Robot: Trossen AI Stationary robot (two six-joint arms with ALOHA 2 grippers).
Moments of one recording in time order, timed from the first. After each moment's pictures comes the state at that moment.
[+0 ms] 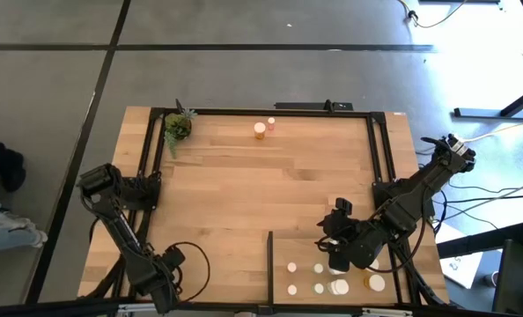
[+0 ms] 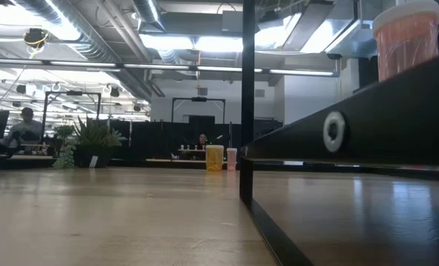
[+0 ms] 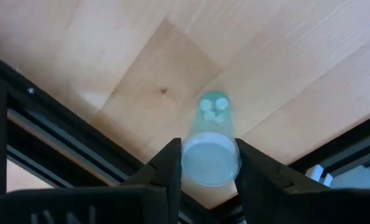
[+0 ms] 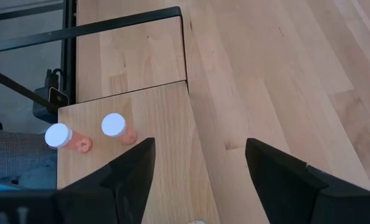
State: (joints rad) left arm -1.03 1.79 1.21 -1.05 0.15 -1.80; right arm 0.74 1.42 1.27 -0.88 0.50 0.83
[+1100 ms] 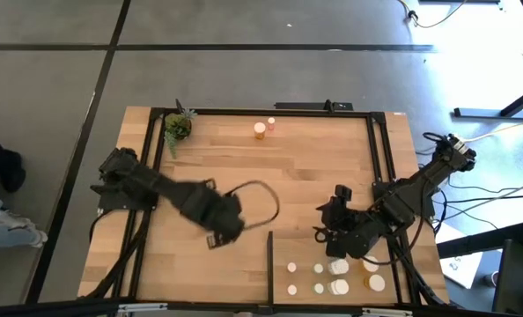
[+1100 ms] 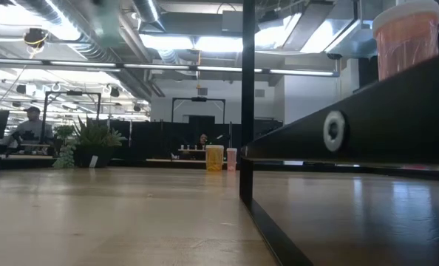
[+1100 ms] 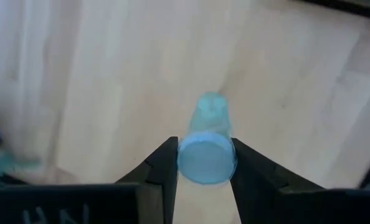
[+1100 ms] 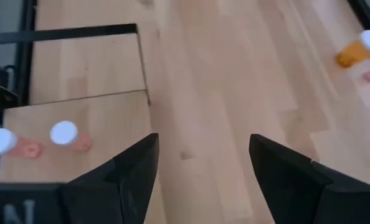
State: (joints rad) left arm -0.45 1.79 1.82 -1.57 -0.23 -0.79; right arm 0.68 1.41 1.32 -0.98 0.59 0.69
